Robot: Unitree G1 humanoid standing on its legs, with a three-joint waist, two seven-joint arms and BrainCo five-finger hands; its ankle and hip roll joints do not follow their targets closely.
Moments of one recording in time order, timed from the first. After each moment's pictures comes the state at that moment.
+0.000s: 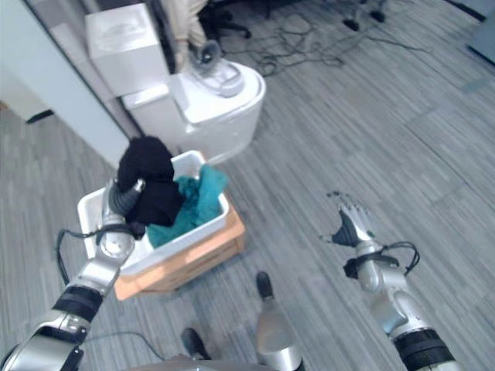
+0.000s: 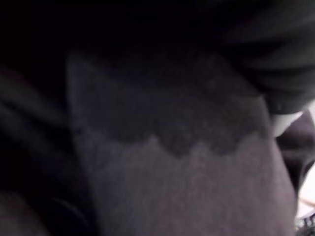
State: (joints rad) left arm -0.34 0.41 -0.21 0.55 0.13 -0.03 0.42; right arm 0.02 -0.68 0.17 0.13 -0.60 -0.02 -0.26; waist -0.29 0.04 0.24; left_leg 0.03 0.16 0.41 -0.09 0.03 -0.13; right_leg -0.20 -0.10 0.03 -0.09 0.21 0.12
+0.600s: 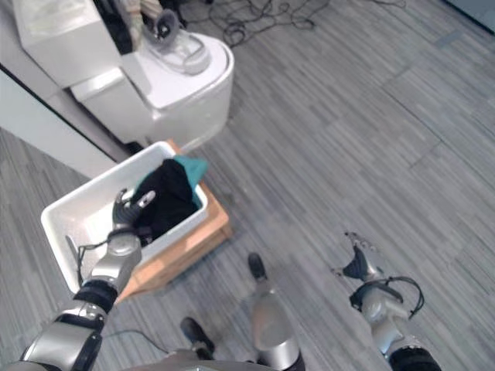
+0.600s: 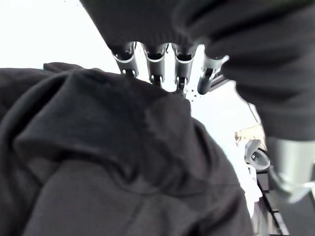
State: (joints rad) left arm -0.37 0.32 -0.14 0.67 -0.35 -0.07 0.34; right arm 0.02 -0.60 0.19 0.53 -0.50 0.04 -0.28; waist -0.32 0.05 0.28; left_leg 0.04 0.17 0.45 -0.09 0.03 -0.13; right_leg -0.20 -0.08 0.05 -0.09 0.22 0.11
